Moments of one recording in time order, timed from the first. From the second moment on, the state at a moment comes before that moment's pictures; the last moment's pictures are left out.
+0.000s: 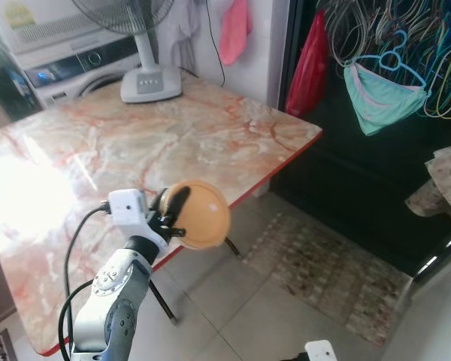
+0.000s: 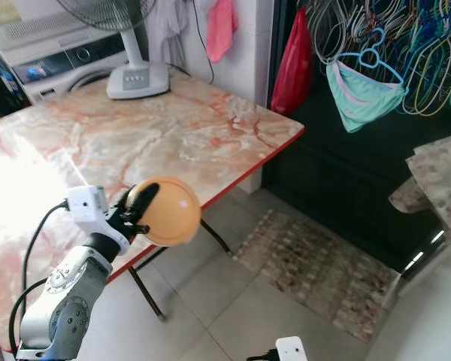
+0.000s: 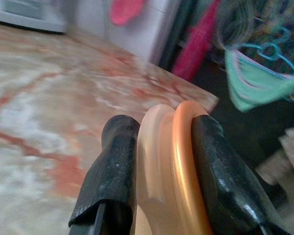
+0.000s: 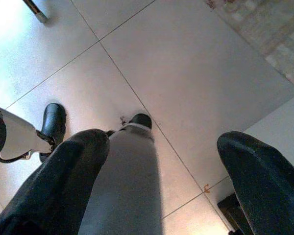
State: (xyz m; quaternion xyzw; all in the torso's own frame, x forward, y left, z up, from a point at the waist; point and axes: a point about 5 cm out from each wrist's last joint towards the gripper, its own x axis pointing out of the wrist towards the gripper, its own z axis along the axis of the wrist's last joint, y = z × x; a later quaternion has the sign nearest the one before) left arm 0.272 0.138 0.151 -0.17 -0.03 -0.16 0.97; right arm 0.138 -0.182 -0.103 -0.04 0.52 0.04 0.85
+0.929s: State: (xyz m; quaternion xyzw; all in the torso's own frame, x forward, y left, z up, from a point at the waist) left arm 0.269 0.153 0.139 -0.15 0.01 -0.13 0.98; right arm 0.147 -0.169 -0.101 -0.03 0.51 0.05 0.86
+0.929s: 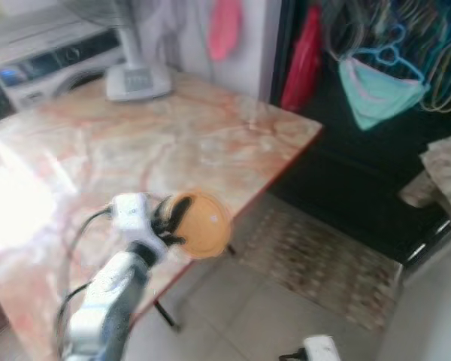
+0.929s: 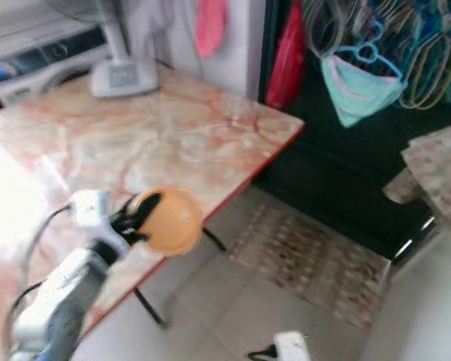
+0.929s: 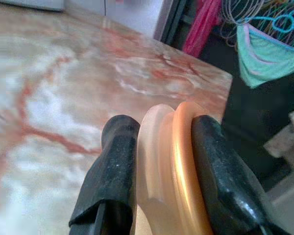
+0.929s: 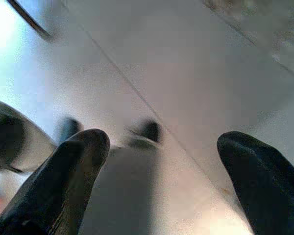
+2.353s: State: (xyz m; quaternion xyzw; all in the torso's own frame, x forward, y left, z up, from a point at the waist) left arm 0.272 0.143 0.141 -0.12 0.00 -0.15 0.98; right arm 0.142 -0.174 -0.103 -0.04 0.52 0.05 0.85
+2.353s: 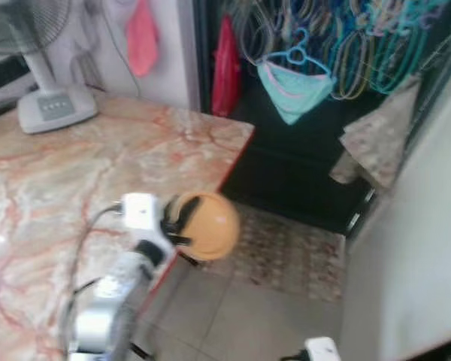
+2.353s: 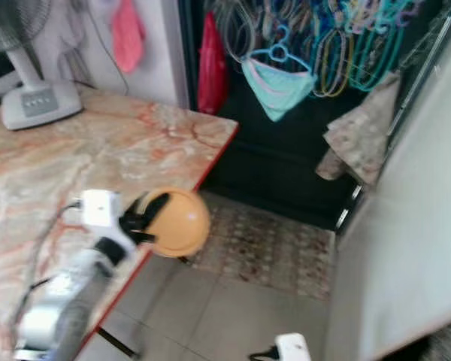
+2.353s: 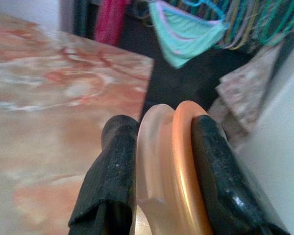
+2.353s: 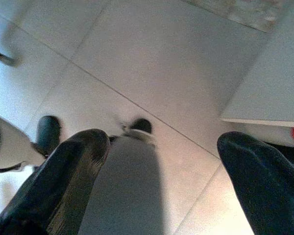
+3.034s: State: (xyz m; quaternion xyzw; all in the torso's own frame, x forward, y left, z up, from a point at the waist) left arm 0.273 0.135 0.144 -0.13 0.00 -0.17 0.98; right arm 0.139 -0.181 -0.103 -0.04 0.52 0.04 0.85
